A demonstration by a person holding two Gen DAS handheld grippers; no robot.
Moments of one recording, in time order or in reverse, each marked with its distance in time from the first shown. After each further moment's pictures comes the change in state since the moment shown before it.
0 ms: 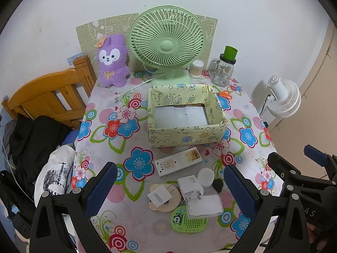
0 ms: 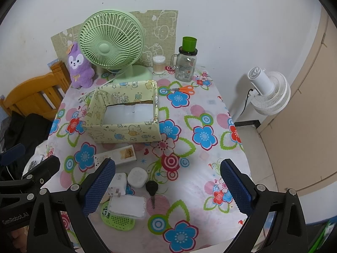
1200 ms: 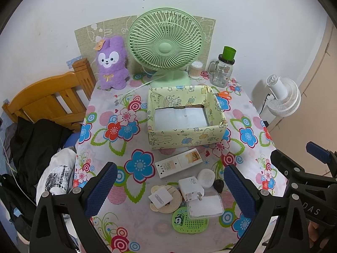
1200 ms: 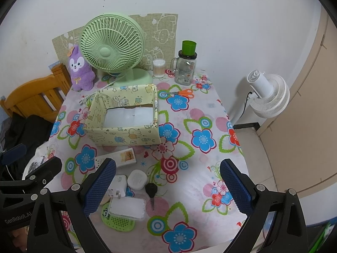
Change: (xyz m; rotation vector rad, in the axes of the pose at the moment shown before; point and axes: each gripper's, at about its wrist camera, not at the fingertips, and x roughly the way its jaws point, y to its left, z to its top) left arm -0.001 -0.003 0.005 0.013 0.000 0.012; right arm -0.004 -0.003 0.003 0.000 -0.012 0.006
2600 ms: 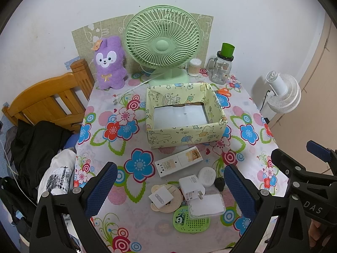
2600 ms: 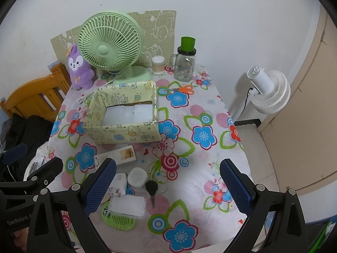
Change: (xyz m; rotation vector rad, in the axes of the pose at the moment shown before) left arm 0.004 -0.006 -0.003 0.016 0.005 0.006; right arm 0.002 -0.003 -0.004 0.005 0.011 0.003
